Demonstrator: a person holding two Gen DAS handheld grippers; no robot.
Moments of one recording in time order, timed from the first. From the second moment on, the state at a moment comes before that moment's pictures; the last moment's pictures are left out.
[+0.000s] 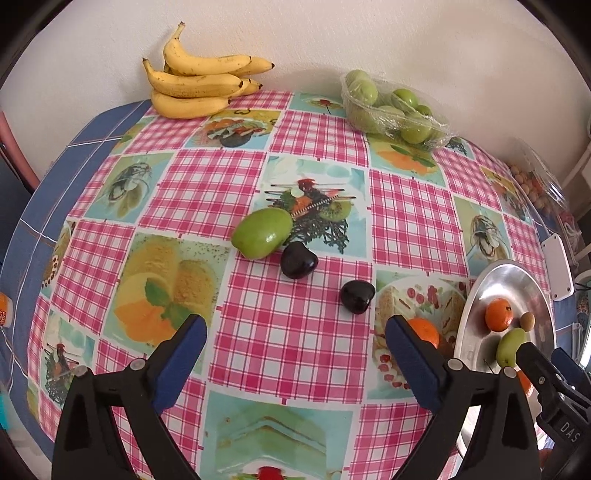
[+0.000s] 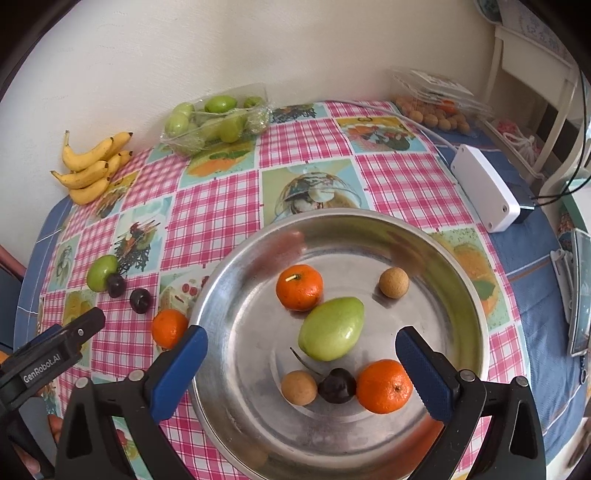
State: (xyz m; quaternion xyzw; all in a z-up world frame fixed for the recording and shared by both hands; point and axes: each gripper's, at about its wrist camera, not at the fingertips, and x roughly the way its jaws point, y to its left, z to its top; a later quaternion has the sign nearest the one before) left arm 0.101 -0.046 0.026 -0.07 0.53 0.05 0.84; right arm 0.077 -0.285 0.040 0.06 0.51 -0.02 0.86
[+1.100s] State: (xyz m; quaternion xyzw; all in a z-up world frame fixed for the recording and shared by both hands) left arm 0.103 0.046 0.024 -0.18 0.52 0.08 0.83; right arm 0.099 -0.163 0.021 0.04 0.54 0.12 0.83
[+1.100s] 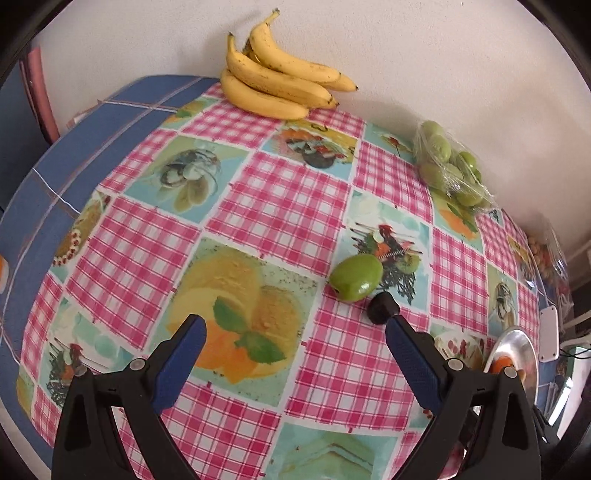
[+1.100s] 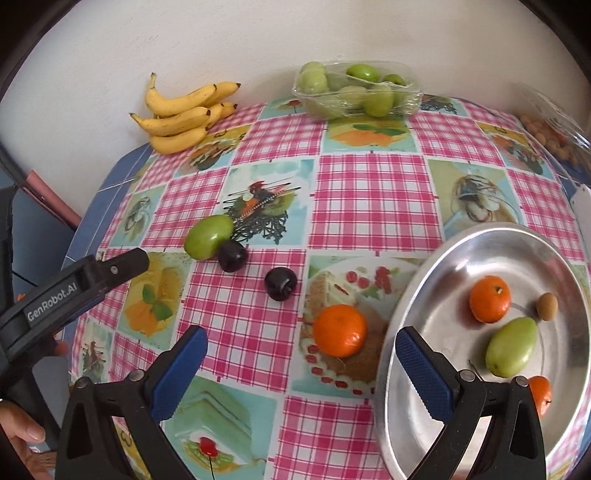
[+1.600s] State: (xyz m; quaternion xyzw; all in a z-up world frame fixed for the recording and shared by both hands) left arm 0.109 0.037 0.010 -0.19 0.56 0.06 0.80; right arm 0.111 -0.161 0.003 -0.01 0.56 0.07 0.83
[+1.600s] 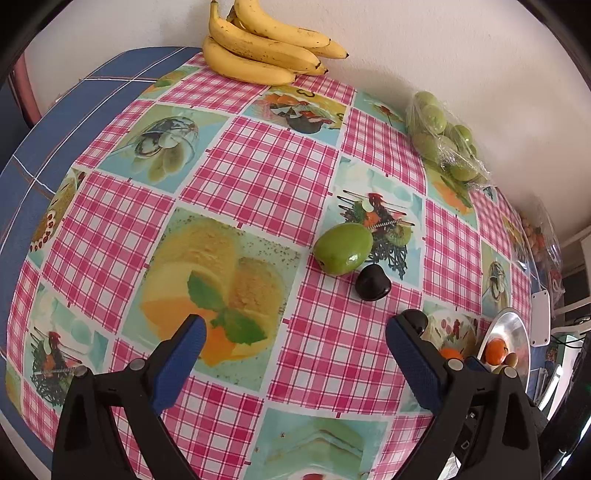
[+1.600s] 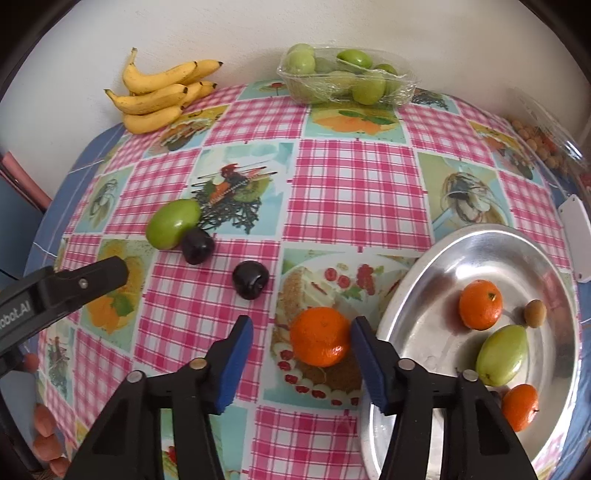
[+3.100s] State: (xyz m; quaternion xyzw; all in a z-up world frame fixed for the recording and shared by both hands) left arm 0.151 0.009 0.001 -0.14 0.54 0.05 0.83; right arm 0.133 -0.163 0.008 0.03 0.55 0.07 0.83
